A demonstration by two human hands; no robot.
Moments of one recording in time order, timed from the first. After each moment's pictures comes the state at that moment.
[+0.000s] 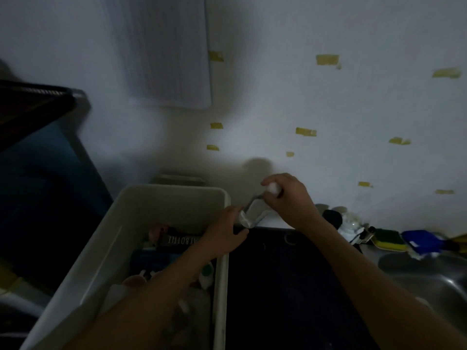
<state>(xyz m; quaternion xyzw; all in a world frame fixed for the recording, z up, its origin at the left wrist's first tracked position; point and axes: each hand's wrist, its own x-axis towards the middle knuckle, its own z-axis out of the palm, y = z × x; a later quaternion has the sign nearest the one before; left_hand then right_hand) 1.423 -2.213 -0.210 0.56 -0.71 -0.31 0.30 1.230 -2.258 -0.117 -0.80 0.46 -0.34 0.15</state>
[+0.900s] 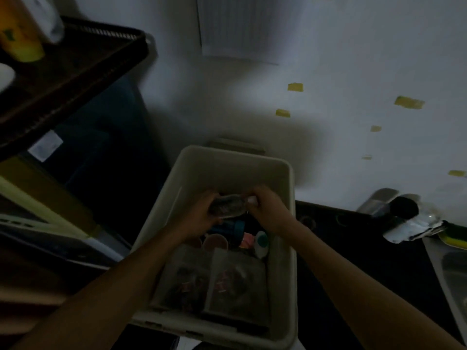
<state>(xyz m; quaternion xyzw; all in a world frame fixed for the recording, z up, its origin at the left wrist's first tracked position) 1.626 -2.159 -0.262 0.66 -0.64 -0.30 0.26 1.416 -2.217 -0.209 -0.81 0.46 -0.16 0.33</state>
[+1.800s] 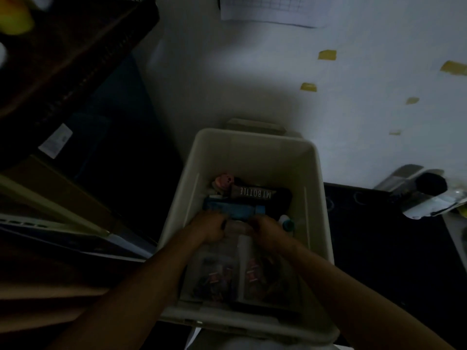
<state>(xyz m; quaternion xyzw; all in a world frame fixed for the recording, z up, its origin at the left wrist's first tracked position) 1.666 -2.143 -0.333 0.64 -0.69 -0.32 -0.08 1.465 -2.170 -0.319 -0.75 0.53 0.05 0.40</state>
